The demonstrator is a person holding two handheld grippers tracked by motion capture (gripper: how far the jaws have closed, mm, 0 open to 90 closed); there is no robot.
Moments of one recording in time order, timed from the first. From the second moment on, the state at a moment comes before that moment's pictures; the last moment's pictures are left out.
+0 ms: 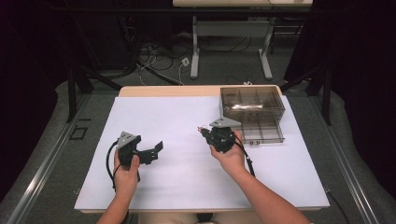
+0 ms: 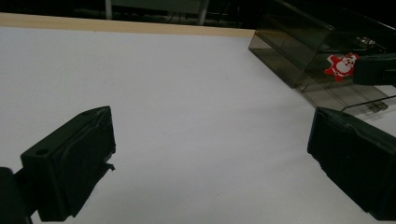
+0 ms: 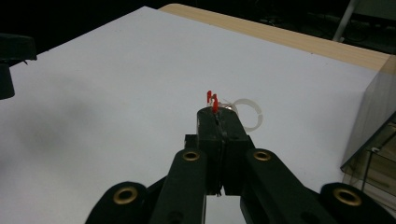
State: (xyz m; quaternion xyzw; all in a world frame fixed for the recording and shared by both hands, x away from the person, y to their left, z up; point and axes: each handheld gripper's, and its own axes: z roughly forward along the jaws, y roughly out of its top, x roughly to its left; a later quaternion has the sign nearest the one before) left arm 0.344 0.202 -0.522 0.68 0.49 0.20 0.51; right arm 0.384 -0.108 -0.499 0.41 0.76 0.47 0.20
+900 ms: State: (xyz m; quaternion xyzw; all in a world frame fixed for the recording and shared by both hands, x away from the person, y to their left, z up) left arm 0.344 0.202 -0.522 0.68 0.49 0.20 0.51; right arm 0.390 -0.163 -0.491 0.45 0.73 0.47 0.22
